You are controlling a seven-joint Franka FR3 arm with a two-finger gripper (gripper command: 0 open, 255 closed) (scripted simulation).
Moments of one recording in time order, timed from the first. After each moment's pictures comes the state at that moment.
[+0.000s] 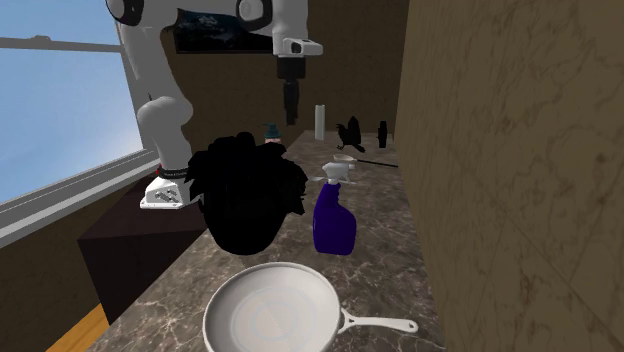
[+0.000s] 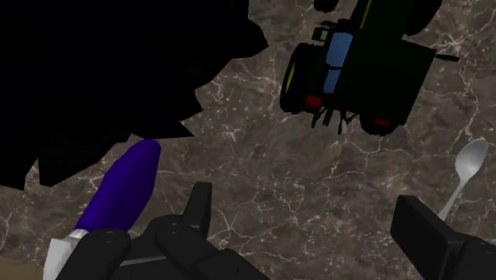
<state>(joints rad) -0.16 -0.16 -0.43 -2.03 -0.08 1.89 -0.39</state>
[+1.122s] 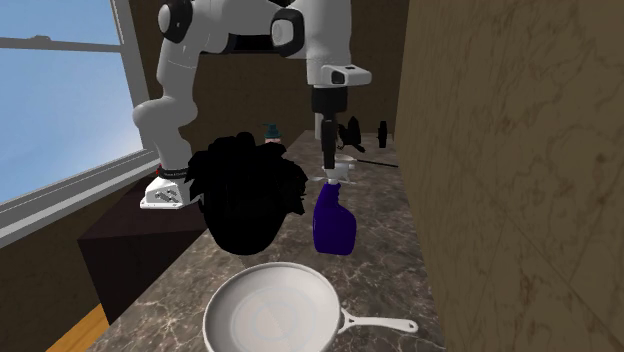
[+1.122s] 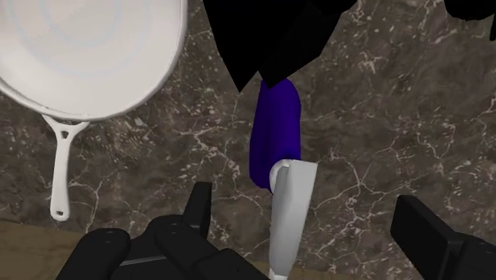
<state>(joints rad) -0.37 0.43 -0.52 -1.48 0.24 1.89 -0.68</state>
